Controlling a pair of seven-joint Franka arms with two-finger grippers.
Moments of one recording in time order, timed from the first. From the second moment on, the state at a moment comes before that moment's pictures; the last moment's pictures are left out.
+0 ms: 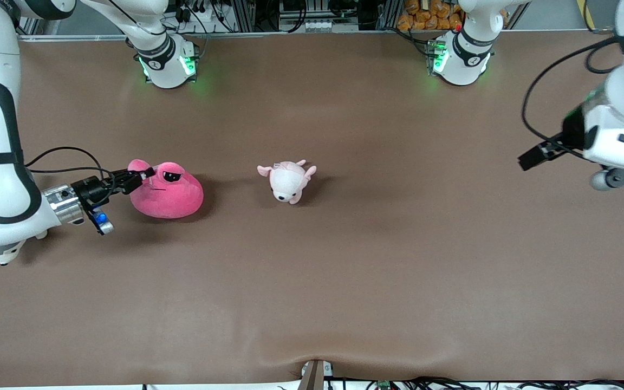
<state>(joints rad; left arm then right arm) 0.29 0.18 -0.51 -1.36 0.16 1.43 -0.57 -0.20 0.59 0.00 -1.62 0.64 1.25 -0.06</state>
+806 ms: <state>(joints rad) 0.31 0.19 -0.52 -1.37 0.16 1.44 -0.45 -0.26 0.65 0.00 -1.57 0.55 1.25 -0.17</state>
